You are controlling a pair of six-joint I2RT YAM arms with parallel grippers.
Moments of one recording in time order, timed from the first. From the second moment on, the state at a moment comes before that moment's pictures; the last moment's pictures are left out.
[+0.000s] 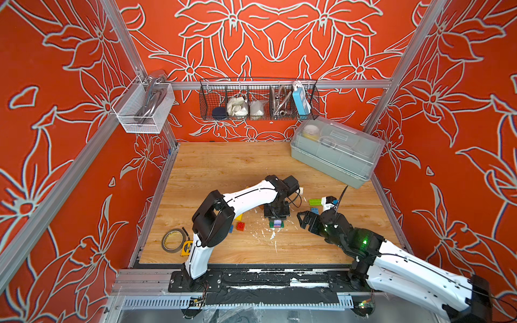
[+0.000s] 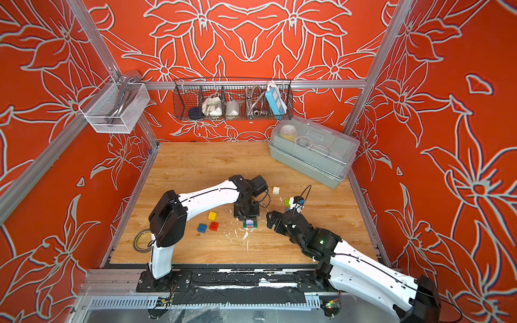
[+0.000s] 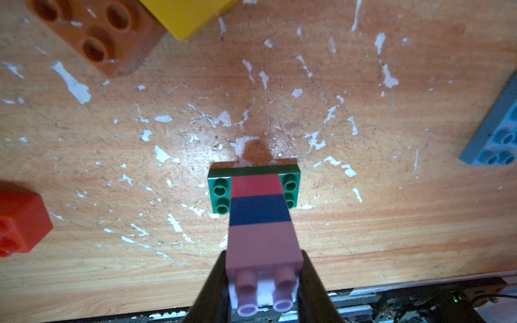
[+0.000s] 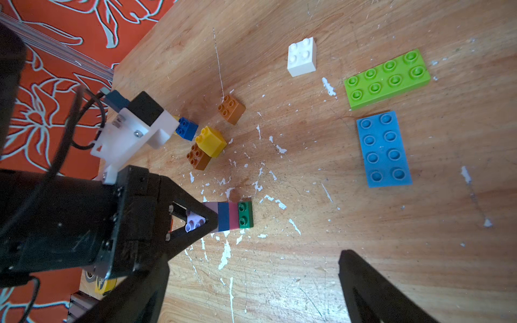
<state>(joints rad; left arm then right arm) -0.84 2.04 1.61 -1.10 0.14 -0.94 0.92 0.74 0.51 -0.47 0.28 1.04</state>
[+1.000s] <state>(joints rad) -0.86 2.17 1.72 -1.22 0.05 -0.88 0.92 0.70 0.50 -0.47 0.28 1.04</state>
